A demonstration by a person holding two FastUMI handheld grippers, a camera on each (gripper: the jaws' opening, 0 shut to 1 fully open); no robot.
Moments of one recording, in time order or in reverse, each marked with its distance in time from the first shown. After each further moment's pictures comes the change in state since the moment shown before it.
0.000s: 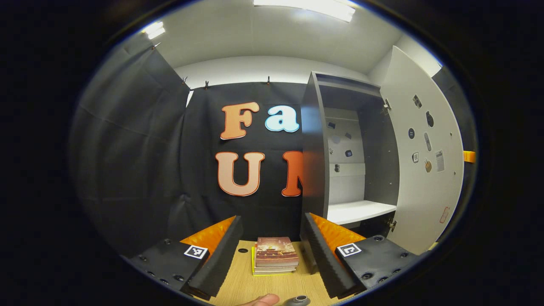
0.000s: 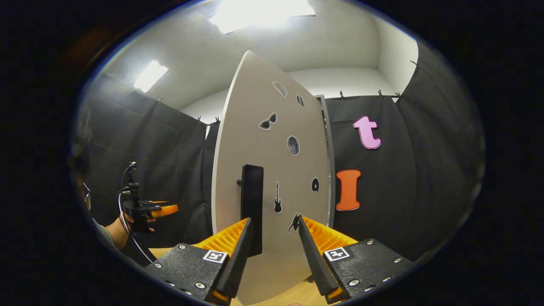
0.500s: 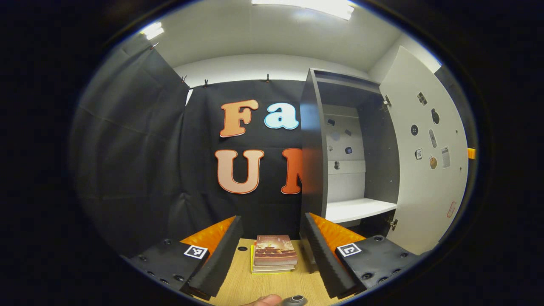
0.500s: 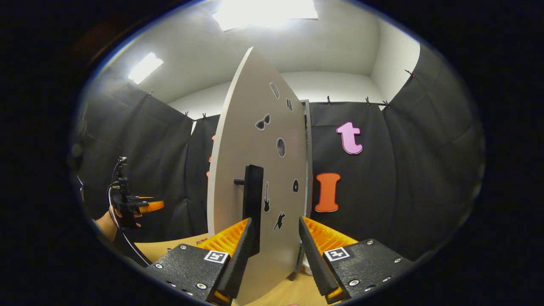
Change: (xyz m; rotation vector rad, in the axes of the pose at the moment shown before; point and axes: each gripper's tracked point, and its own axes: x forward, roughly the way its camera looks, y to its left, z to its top) left arm 0.000 -0.006 -0.004 0.007 0.016 0.012; right arm -0.022 -0.021 0.004 -0.057 0.008 -0.129
